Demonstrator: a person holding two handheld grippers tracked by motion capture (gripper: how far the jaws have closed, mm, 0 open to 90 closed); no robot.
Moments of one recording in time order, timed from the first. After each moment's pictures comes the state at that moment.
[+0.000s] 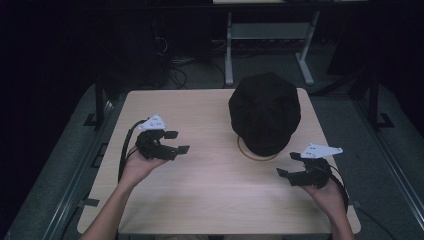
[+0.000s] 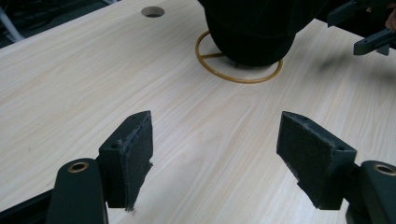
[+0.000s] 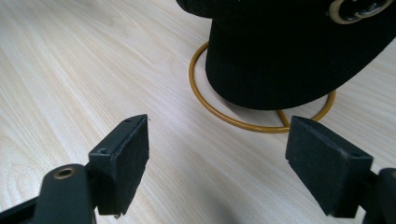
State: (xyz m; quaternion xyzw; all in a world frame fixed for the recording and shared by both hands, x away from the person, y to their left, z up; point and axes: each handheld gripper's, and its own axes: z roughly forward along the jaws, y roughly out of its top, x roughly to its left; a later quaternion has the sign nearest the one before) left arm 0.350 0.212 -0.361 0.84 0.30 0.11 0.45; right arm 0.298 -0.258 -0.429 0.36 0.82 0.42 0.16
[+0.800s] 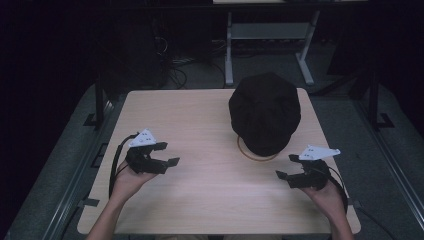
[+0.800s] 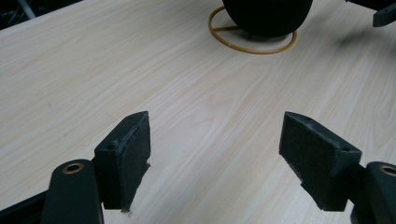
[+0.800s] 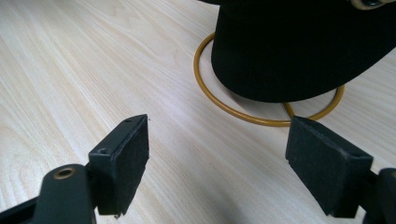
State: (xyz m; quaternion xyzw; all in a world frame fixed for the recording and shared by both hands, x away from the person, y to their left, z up) left arm 0.319 0.238 -0.386 0.83 0.31 0.13 0.44; right arm 0.295 -0.255 -0.432 0.35 0.83 0.41 0.16
